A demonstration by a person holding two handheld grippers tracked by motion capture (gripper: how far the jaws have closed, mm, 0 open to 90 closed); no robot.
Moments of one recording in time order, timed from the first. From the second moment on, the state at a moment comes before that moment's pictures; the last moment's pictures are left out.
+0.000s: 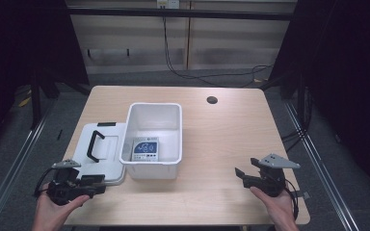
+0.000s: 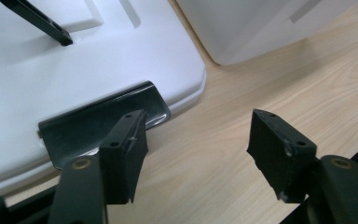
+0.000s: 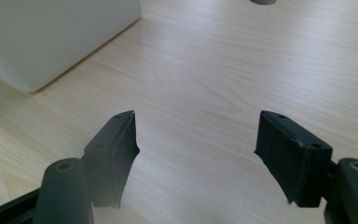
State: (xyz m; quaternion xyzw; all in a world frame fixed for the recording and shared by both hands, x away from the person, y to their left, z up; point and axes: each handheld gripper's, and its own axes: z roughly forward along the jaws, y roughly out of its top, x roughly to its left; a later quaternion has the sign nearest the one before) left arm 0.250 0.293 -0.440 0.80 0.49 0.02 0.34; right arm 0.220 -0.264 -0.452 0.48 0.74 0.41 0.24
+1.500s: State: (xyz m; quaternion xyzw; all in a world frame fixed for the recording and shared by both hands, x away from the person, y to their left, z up) left arm 0.307 0.284 -0.375 0.80 0.52 0.07 0.29; right arm 0.219 -0.256 -0.448 0.48 0.75 0.41 0.17
